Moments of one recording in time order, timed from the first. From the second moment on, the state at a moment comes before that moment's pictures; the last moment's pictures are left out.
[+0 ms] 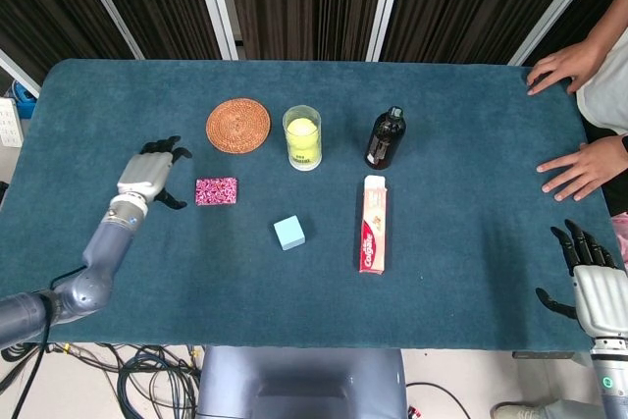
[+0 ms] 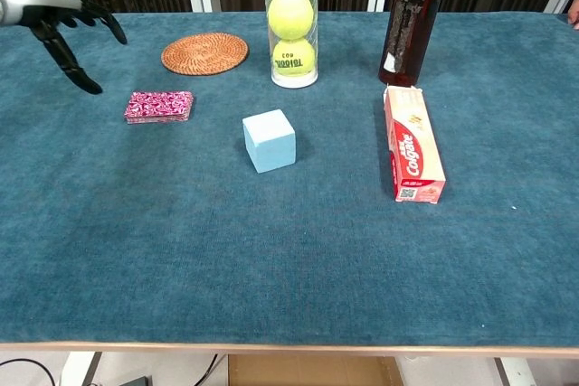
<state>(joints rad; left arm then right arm) -0.89 -1.30 -0.25 -1.47 0.48 0.75 0.50 0.09 -1.13 0.09 -1.57 -1.42 1.44 -0.05</state>
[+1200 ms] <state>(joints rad) -1.09 -1.50 -0.14 -1.23 0.24 0.72 0.58 0.09 -1.12 0.10 -1.54 -1.41 1.42 0.01</state>
